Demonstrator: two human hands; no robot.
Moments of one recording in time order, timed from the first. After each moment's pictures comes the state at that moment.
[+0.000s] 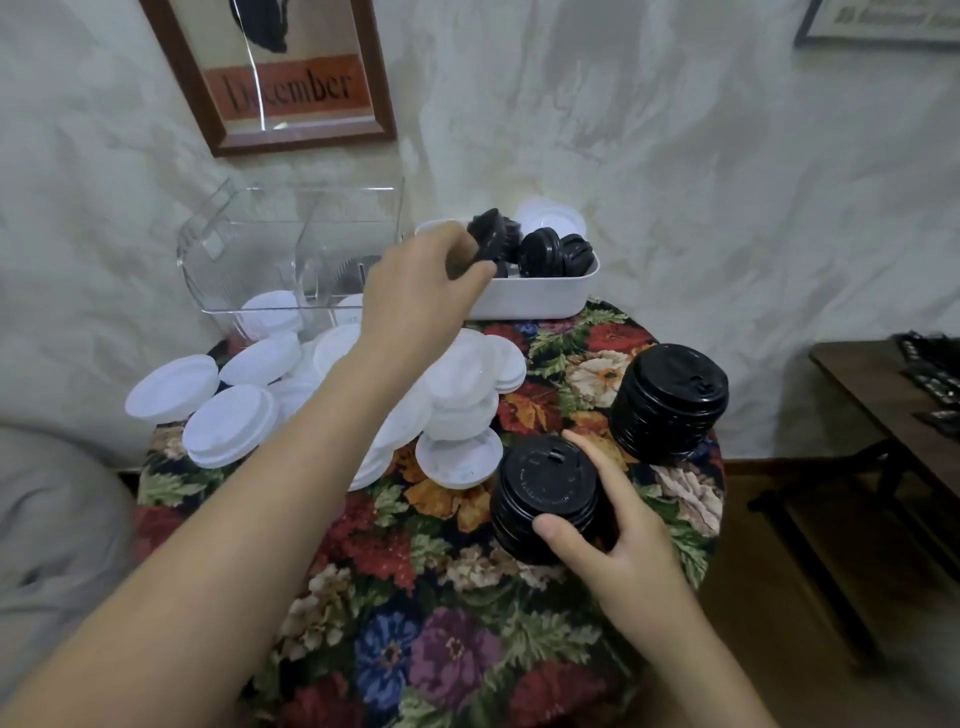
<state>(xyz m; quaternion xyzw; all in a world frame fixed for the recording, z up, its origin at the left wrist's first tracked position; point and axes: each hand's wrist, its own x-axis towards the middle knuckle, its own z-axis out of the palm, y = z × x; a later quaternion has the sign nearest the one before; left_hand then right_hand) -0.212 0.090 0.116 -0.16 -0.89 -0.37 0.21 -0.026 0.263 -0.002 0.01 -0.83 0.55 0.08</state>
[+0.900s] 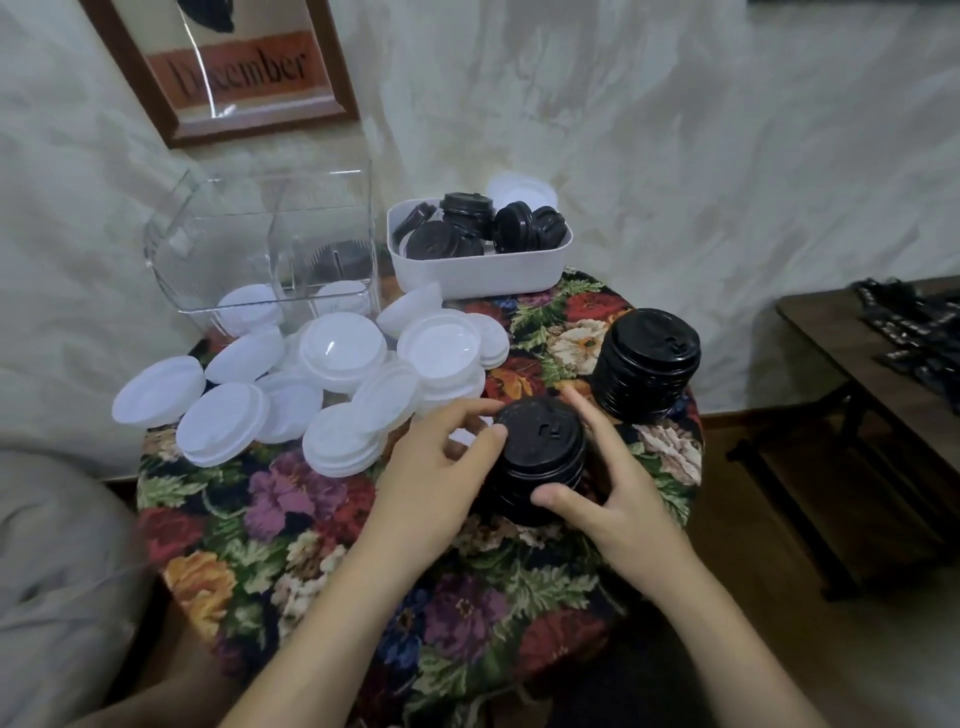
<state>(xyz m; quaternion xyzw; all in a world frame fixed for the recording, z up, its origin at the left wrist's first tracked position) -0.086 0.071 0.031 -0.13 -0.81 -0.57 -0.07 -0.025 0.267 -0.001 0.02 -0.83 0.56 0.08</state>
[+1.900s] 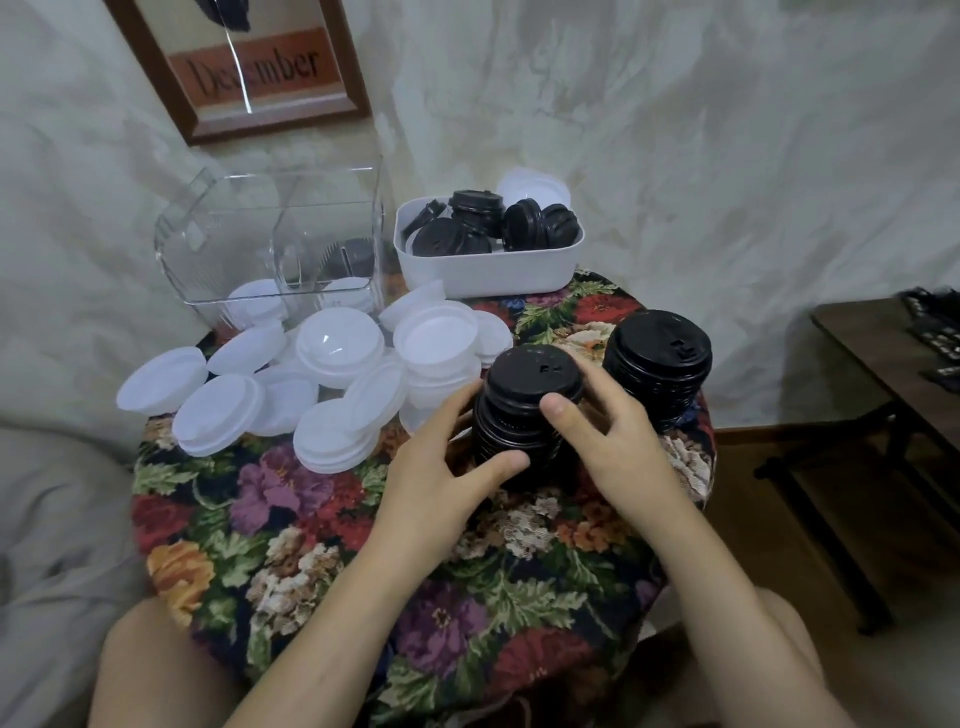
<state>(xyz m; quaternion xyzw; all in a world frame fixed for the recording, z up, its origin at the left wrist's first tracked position) -0.087 0.090 0.004 -0.16 -0.80 -0.58 -0.01 -0.075 0.283 0.017 0.06 -0.77 0.63 0.11</state>
